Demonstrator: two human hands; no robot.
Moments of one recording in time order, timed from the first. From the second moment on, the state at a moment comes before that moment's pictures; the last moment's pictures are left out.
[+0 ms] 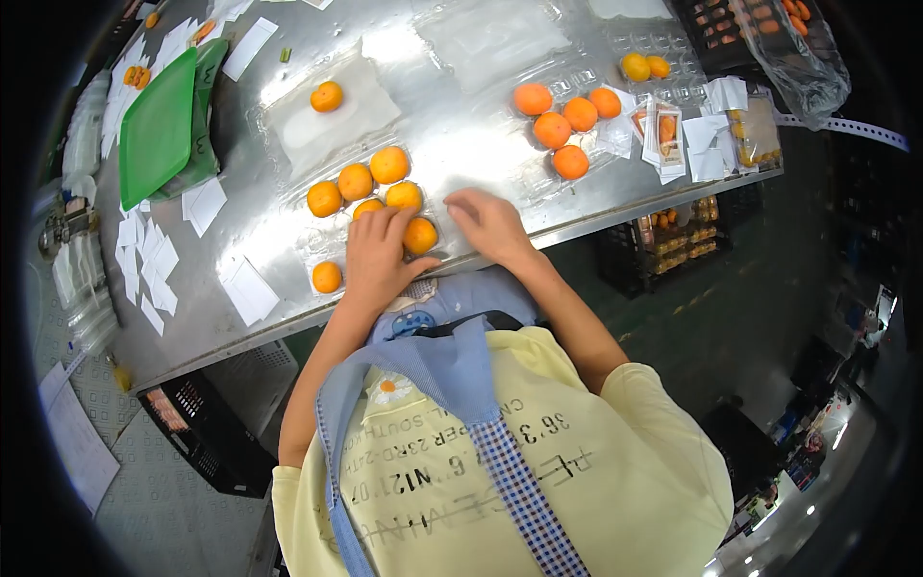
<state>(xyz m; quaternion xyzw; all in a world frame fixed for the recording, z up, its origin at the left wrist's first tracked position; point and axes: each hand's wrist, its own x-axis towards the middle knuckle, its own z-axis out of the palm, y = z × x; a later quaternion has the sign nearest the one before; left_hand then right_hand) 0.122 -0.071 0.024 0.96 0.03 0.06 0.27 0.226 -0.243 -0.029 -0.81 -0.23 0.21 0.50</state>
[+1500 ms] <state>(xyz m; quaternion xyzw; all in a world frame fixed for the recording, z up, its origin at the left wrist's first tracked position) 0.034 0.026 -0.057 0.63 0.49 0.13 0.59 0.455 -0.384 -0.023 -0.91 -0.14 0.19 0.35</state>
